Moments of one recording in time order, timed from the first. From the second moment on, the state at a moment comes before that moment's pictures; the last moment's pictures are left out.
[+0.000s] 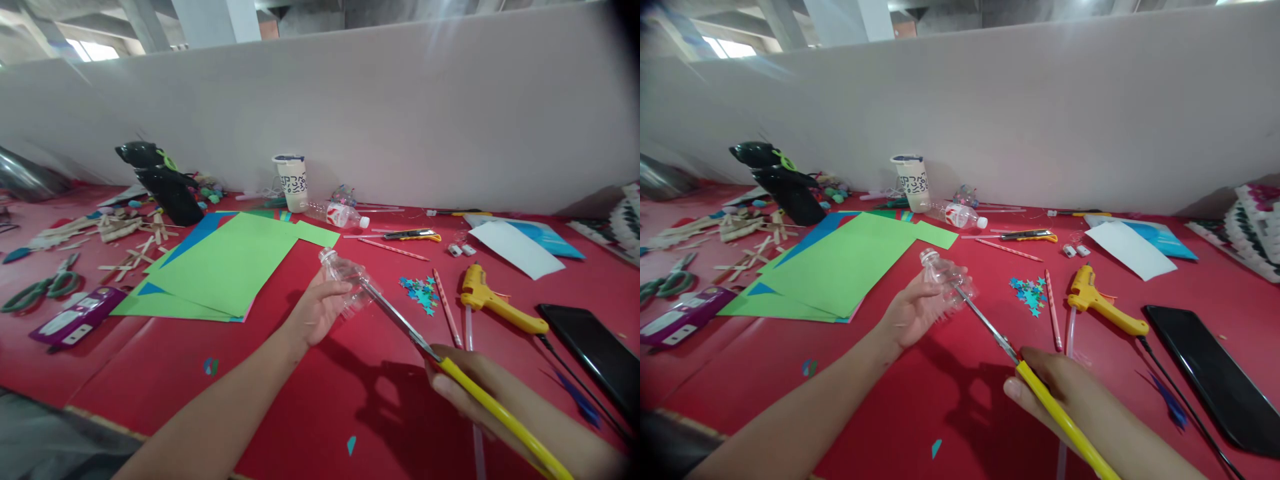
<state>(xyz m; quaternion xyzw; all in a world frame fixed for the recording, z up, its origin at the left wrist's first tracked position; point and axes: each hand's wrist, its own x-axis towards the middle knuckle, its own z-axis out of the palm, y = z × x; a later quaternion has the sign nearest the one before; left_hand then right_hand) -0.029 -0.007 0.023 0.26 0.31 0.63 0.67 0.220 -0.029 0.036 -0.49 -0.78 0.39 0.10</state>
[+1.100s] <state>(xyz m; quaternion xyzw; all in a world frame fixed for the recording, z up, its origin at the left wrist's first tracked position) -0.023 -0.001 0.020 0.32 0.40 0.66 0.55 0.222 -0.024 0.016 -0.42 -0.78 0.46 0.07</state>
